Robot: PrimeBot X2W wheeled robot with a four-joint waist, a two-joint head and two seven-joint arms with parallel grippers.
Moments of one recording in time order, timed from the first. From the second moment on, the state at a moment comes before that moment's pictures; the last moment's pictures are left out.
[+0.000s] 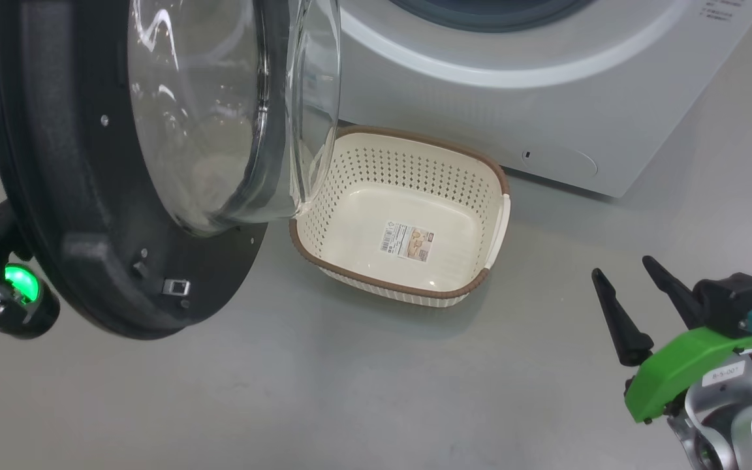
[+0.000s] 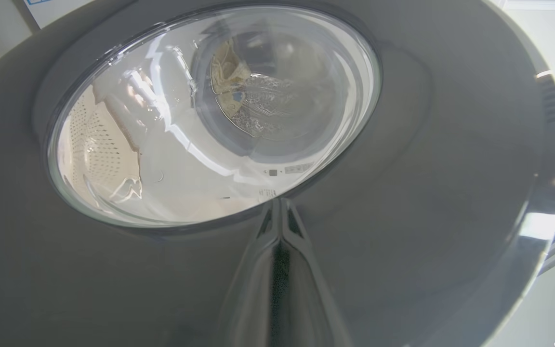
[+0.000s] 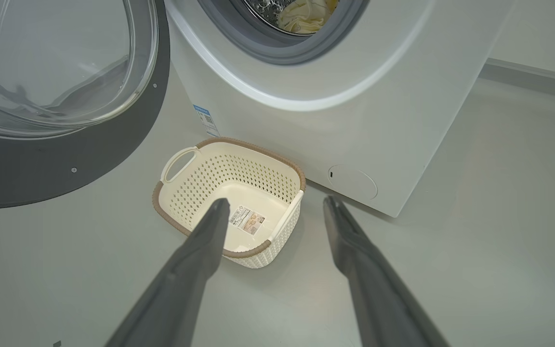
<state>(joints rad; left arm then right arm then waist) -0.55 0.28 0.27 0.33 -1.73 -0.01 0.97 0.01 -0.10 -0.01 -0.14 0.15 0.13 0.23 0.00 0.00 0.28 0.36</state>
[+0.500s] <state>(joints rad) -0.50 0.24 0.22 0.20 -1.75 0.05 1.01 0.01 -0.08 0.00 -0.10 0.16 0.13 0.20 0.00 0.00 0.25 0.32</state>
